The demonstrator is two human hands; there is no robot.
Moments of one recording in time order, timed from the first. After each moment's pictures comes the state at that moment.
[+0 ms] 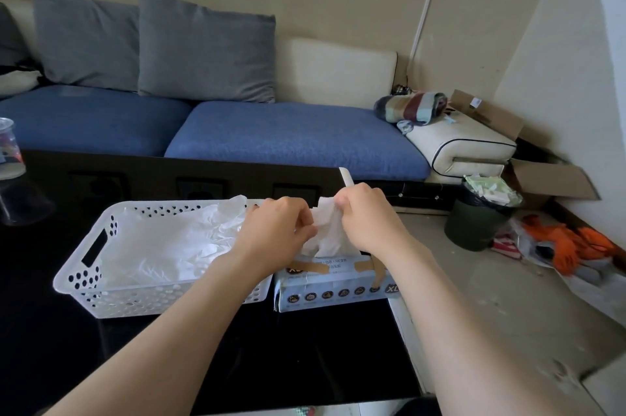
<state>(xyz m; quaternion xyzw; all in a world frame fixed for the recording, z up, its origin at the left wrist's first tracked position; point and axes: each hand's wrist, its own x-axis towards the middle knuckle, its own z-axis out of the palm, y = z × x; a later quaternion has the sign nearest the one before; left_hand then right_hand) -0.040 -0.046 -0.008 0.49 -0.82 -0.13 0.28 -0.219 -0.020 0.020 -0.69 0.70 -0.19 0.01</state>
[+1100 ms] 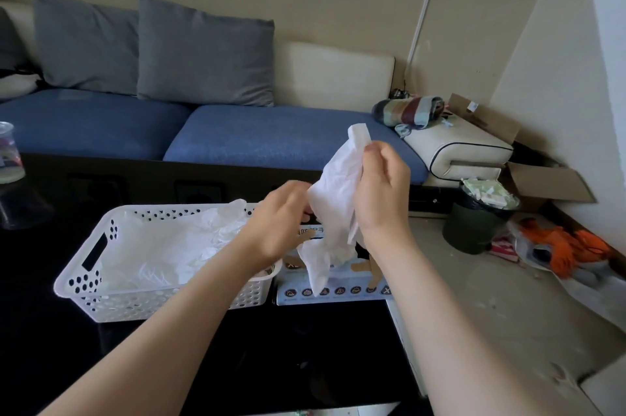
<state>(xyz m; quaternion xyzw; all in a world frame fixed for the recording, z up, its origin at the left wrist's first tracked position) -0.042 -0.033 0.017 0.42 -0.70 -0.43 0.39 -0.194 -0.009 0.057 -0.47 0.54 -0.68 0.17</state>
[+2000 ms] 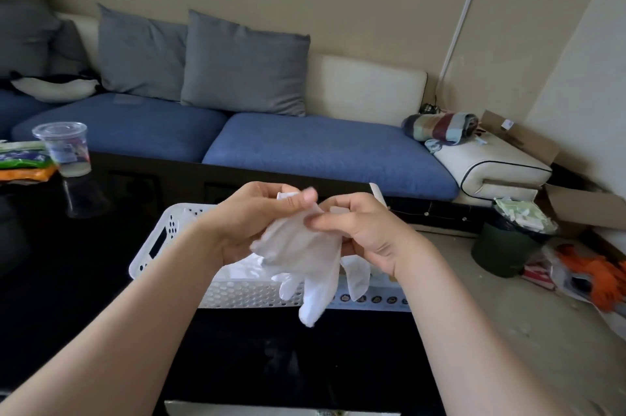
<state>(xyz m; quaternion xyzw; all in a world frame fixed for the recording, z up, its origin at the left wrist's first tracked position) 0.057 -0.018 0.058 0.34 -0.55 -0.67 0.36 -0.150 -0.001 0.056 -0.59 0.51 -0.37 0.52</state>
